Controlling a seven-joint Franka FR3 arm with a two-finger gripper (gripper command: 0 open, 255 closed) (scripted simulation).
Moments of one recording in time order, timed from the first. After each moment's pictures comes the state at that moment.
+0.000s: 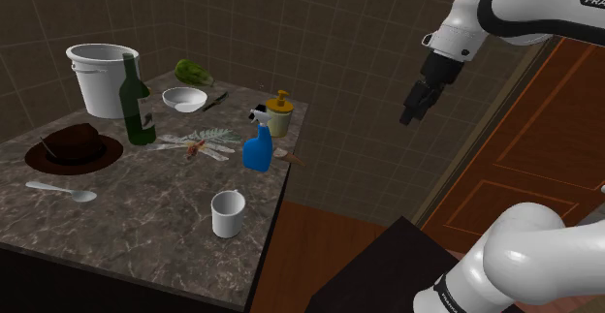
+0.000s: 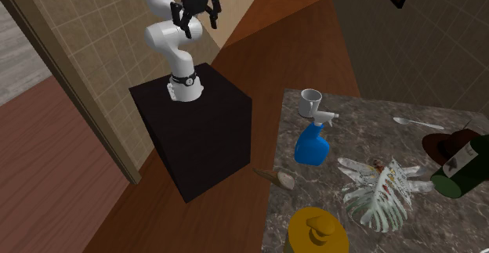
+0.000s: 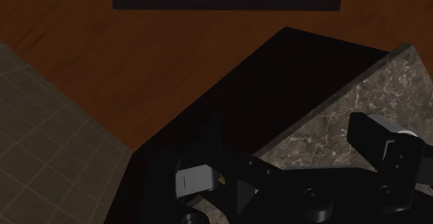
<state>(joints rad) -0.02 -0.77 -0.07 -2.34 0.03 1.59 -0.12</state>
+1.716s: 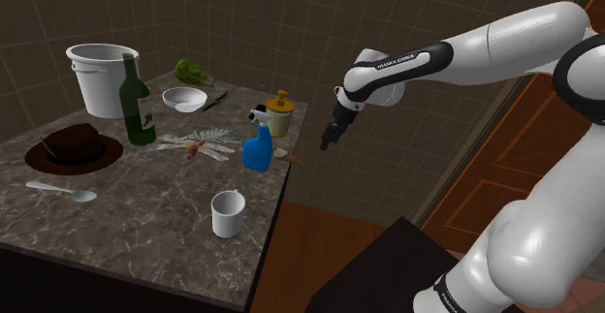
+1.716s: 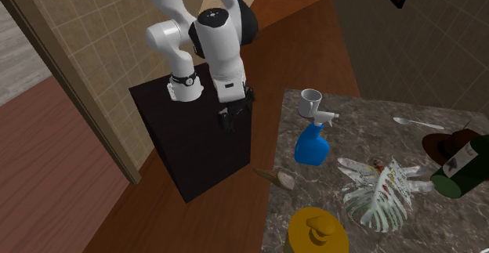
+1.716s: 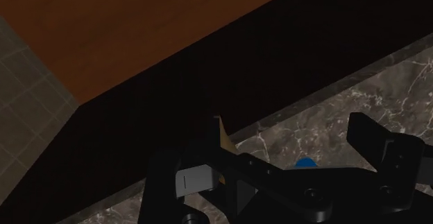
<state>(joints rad) 0.09 0.00 -0.20 -2.24 0.21 2.29 -0.52</state>
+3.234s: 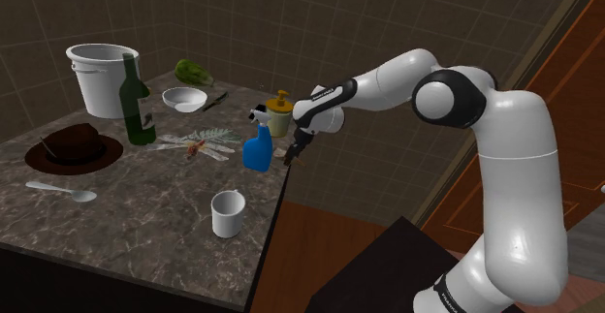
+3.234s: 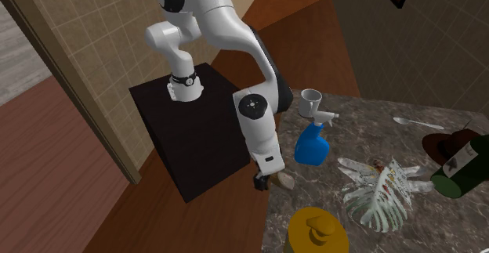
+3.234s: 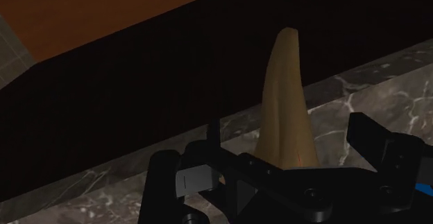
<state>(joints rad) 0.03 0.62 -0.10 -1.79 0.41 2.46 -0.76</state>
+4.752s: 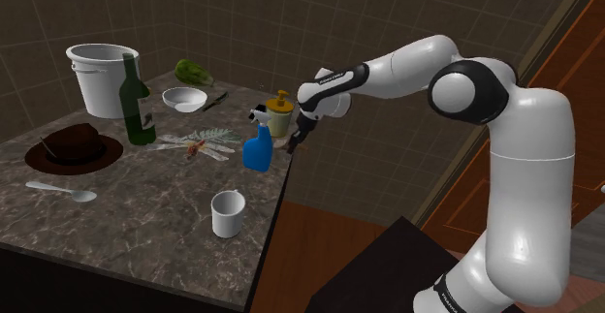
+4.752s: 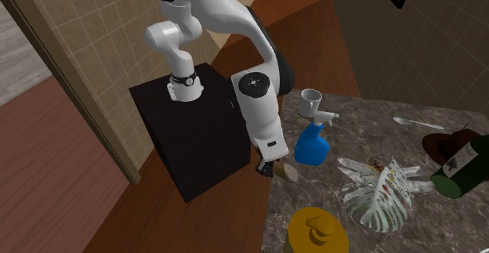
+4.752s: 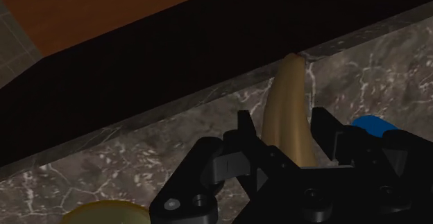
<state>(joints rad) 0.05 0.52 -0.12 -1.78 0.38 2.36 -0.71</state>
